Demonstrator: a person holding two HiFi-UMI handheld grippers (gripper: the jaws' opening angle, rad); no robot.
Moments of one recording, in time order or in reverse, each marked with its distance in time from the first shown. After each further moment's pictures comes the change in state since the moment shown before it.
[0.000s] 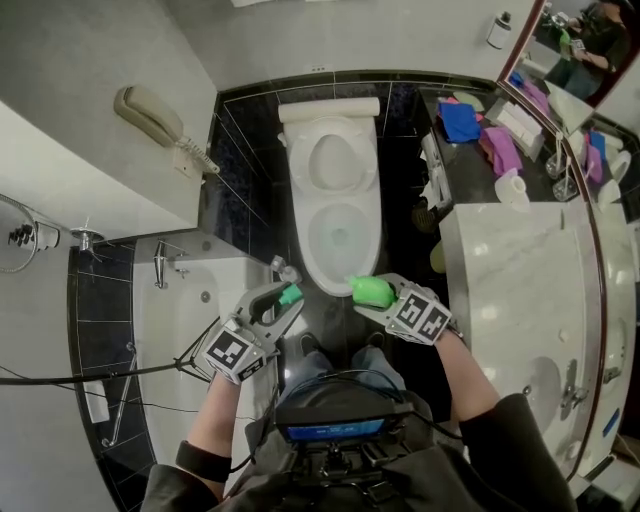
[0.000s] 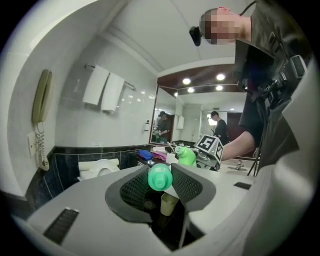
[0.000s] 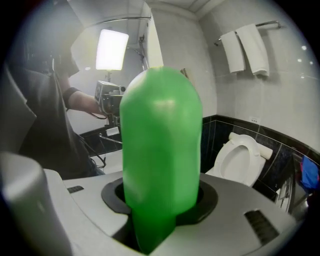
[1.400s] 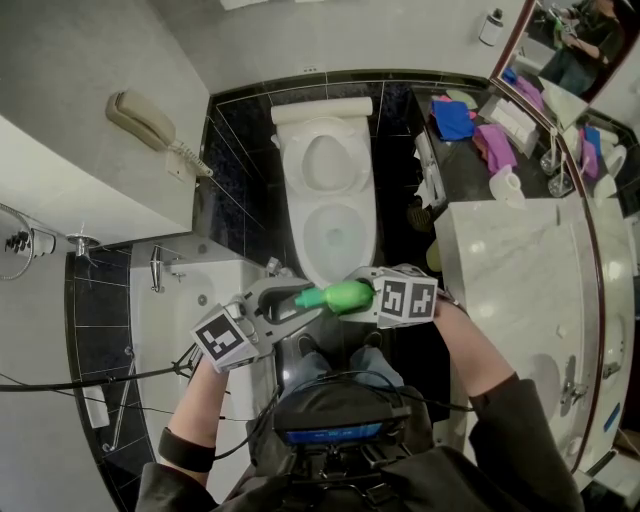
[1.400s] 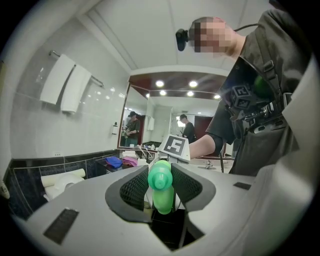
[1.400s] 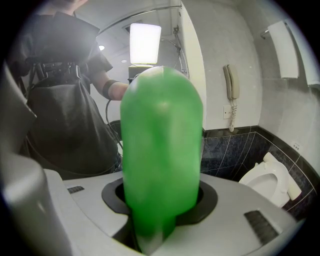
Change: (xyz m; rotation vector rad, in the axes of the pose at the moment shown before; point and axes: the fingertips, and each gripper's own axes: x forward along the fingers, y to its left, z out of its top) left arm 0.023 -0.054 0.057 0.092 0.011 -0.377; right arm -0.001 0.037 0.047 -0.268 0.104 0.349
